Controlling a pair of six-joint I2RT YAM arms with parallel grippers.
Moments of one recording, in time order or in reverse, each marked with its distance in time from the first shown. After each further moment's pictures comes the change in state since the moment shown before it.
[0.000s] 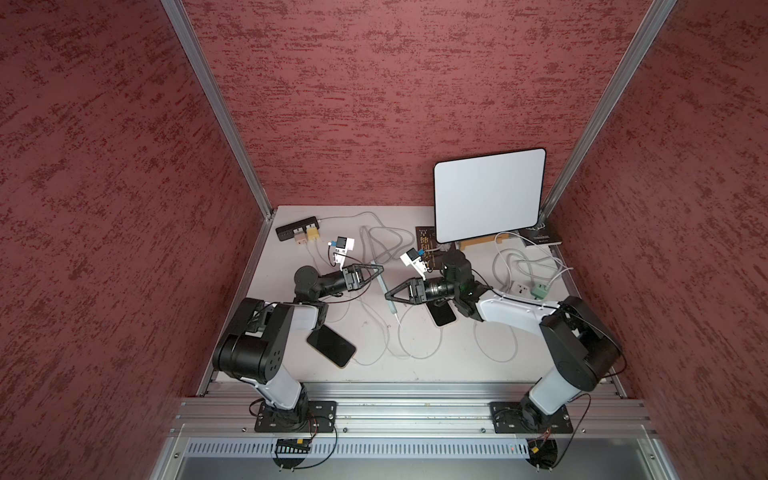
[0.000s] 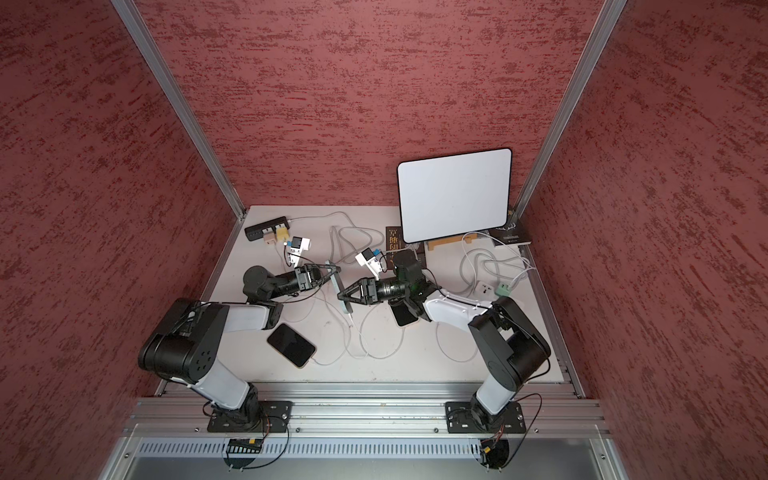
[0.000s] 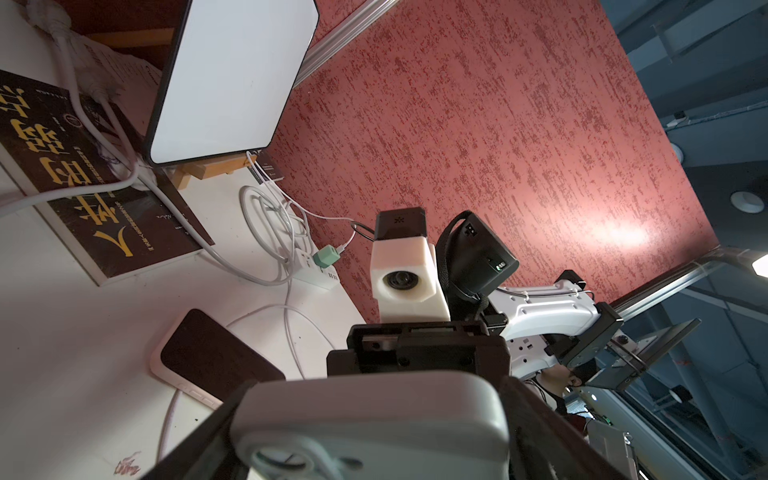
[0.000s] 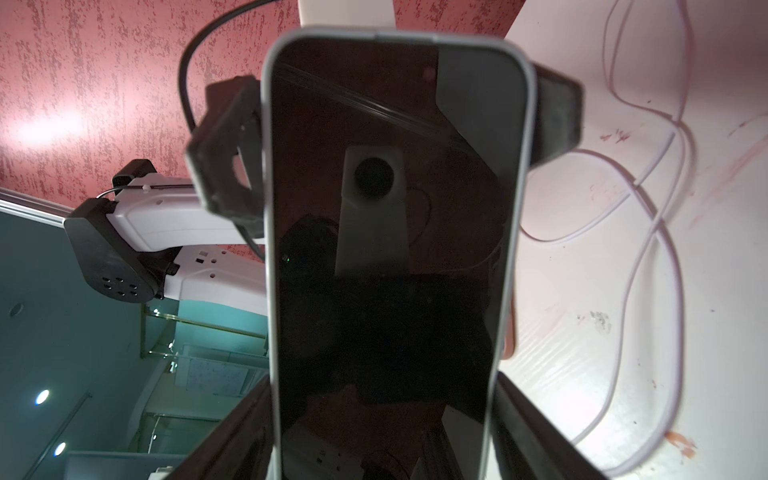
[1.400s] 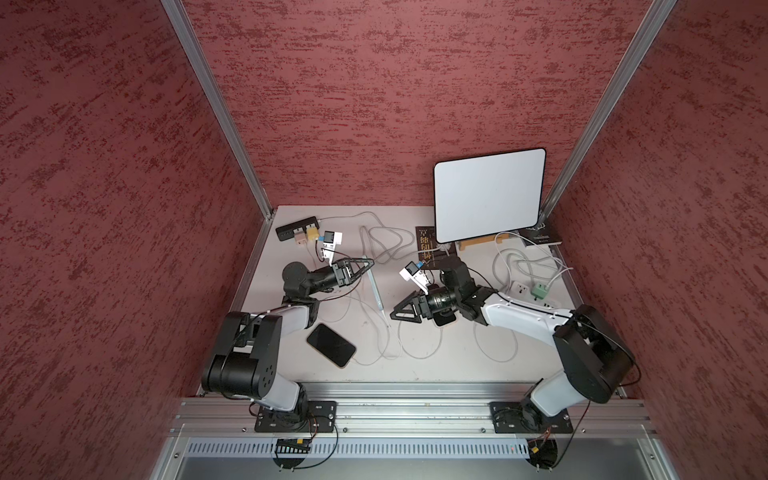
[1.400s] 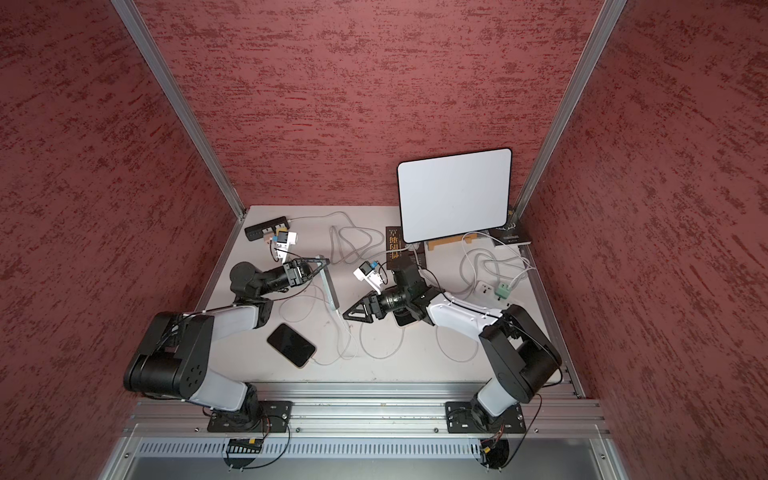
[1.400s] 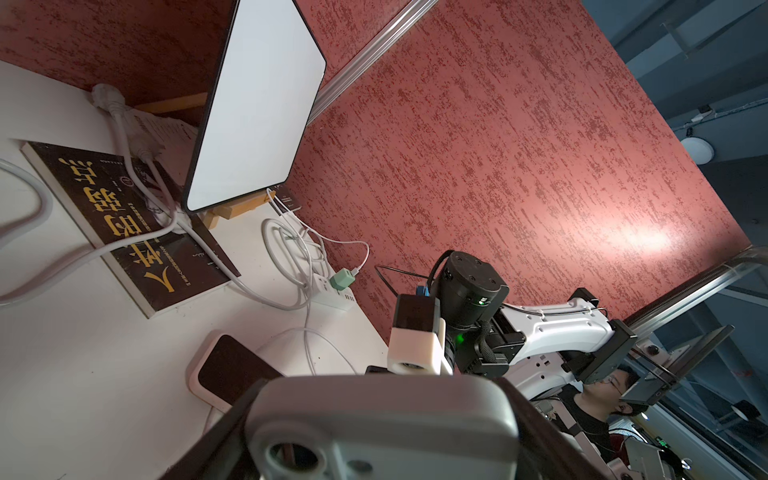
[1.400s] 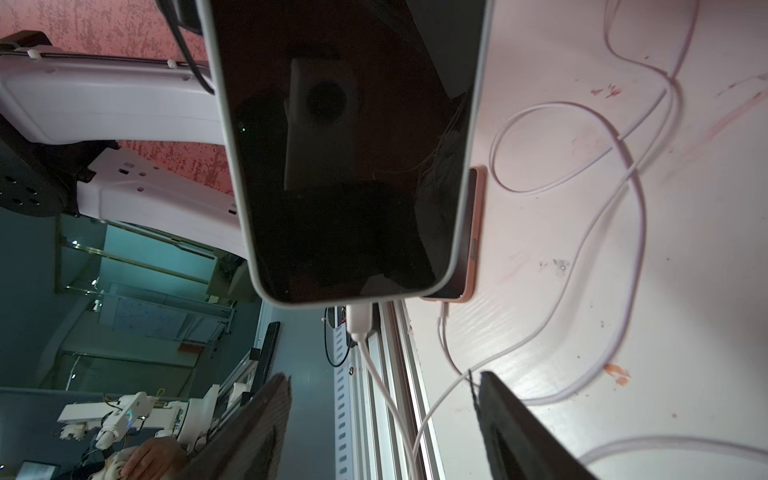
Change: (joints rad) left arm 0.088 -0.107 0.012 -0.125 0.004 0.076; right arm 0.039 -0.077 -0.027 -0.331 0.005 -0.408
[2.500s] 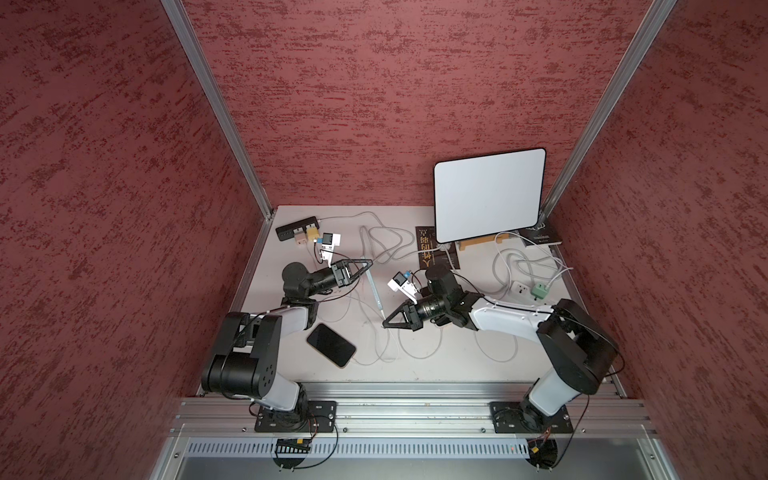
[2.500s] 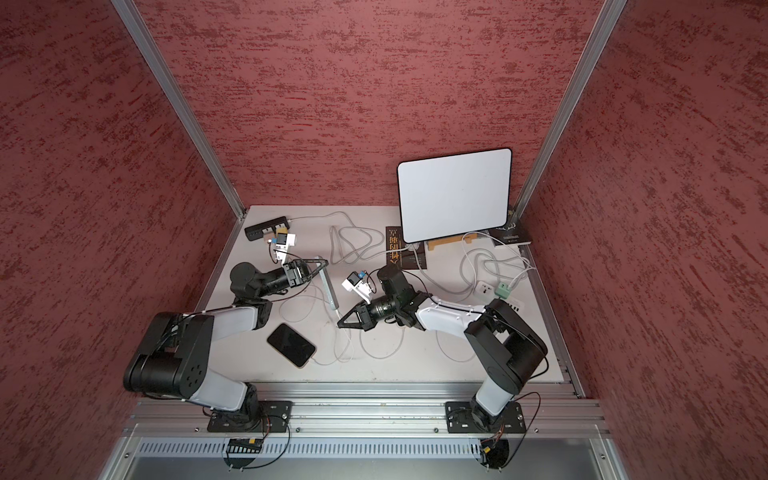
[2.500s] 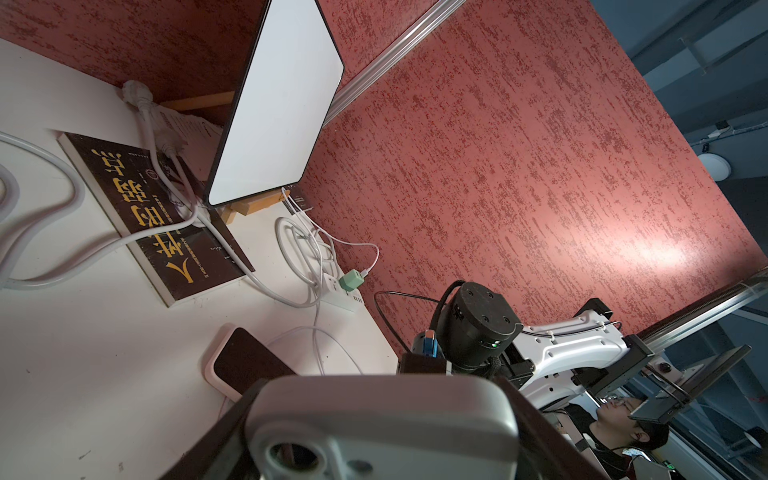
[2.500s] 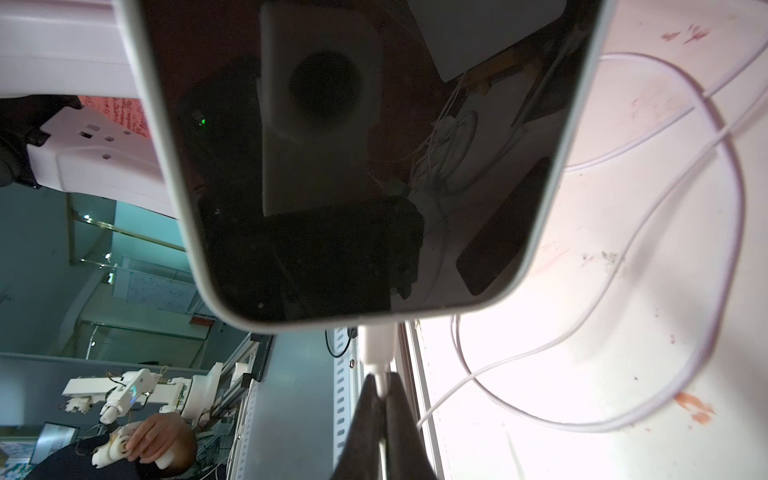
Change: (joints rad) left arm 0.012 0.000 -0.017 -0.024 -0.011 0.015; right arm 0.073 0.079 0.000 0.066 0.017 0.013
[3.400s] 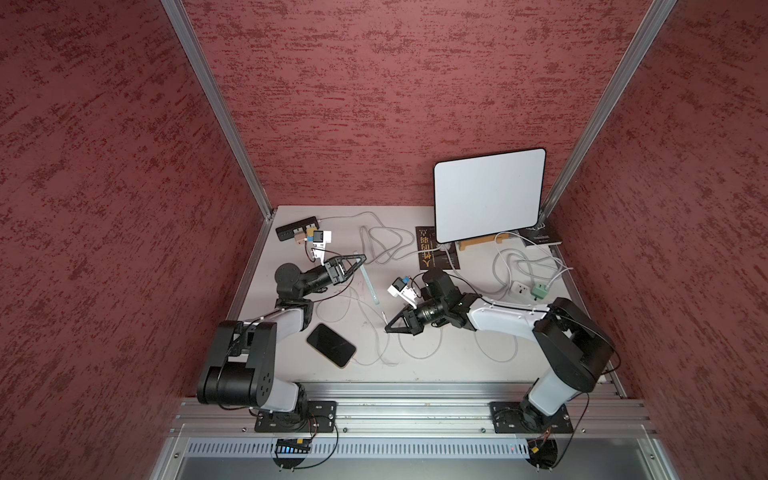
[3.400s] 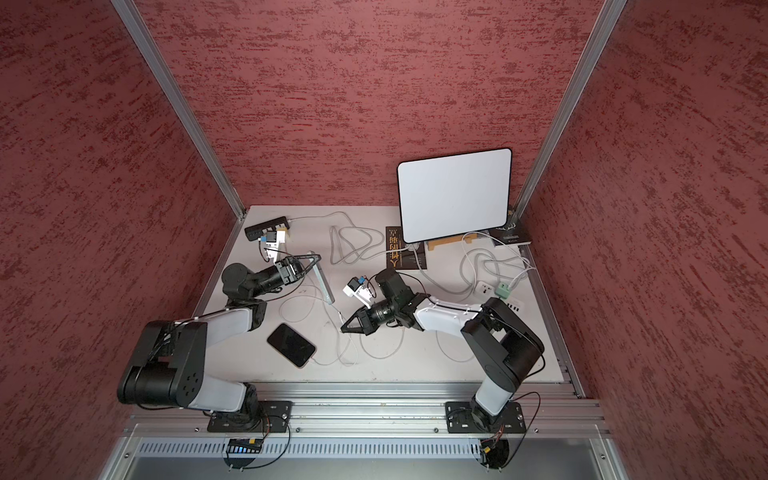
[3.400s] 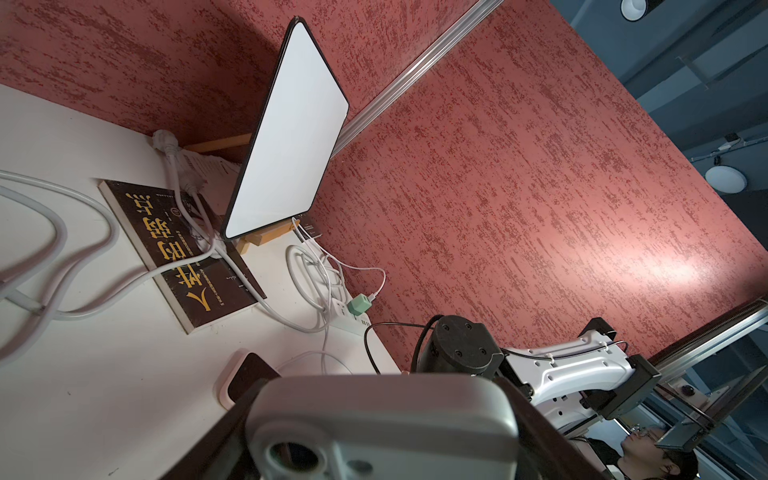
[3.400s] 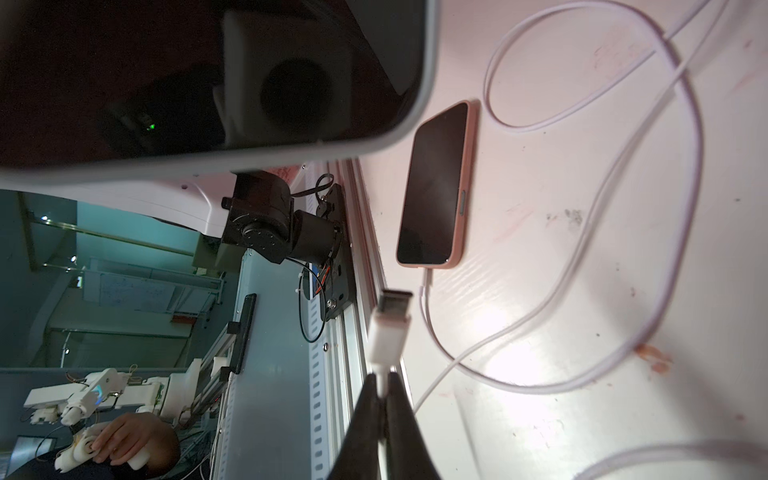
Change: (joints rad) left arm 0.043 -0.058 -0.005 -0.010 -0.037 -0.001; right arm 0.008 0.020 0.010 -0.145 0.070 -0.095
